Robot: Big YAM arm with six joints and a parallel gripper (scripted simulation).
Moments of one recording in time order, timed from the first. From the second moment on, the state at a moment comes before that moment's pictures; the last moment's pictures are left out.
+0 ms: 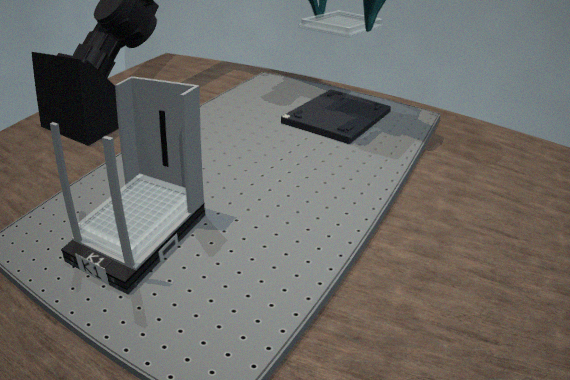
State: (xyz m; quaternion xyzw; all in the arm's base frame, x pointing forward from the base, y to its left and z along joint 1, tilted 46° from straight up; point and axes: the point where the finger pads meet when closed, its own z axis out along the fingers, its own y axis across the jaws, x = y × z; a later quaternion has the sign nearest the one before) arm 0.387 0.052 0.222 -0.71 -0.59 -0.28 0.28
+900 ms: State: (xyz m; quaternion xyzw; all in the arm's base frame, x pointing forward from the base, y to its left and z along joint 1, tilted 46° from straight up) arm 0.391 0.081 0.197 -0.70 -0.59 -0.28 0.27
